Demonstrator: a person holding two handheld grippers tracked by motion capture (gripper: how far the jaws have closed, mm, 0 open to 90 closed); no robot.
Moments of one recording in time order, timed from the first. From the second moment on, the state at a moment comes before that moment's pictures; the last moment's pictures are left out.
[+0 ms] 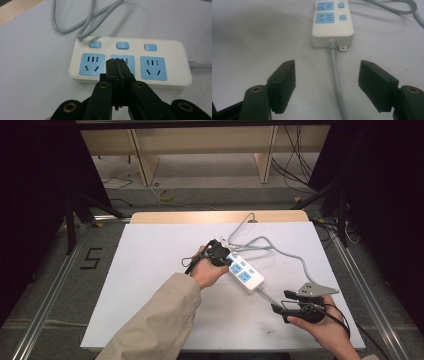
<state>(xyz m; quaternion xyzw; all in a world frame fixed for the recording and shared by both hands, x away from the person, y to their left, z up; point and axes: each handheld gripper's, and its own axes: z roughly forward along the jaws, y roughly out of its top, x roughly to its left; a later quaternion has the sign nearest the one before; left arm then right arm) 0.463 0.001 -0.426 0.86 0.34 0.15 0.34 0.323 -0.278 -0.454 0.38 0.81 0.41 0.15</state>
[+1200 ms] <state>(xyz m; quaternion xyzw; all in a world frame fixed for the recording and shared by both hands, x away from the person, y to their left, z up) 0.486 -0.029 -0.426 0.88 0.33 0.14 0.32 0.324 -0.278 -0.455 0.38 0.81 0.41 0.15</state>
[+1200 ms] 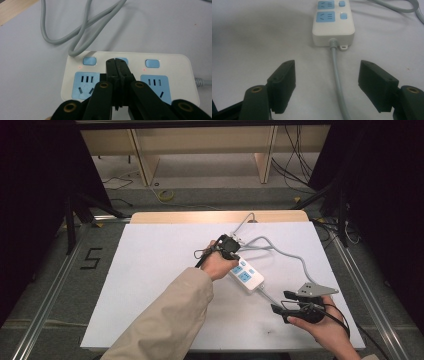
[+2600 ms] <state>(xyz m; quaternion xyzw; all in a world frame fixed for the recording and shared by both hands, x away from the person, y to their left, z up) 0.500 -0.057 -0.436 0.88 0.33 0.13 0.31 0.324 -0.278 -0.455 0.38 0.82 0.41 0.14</state>
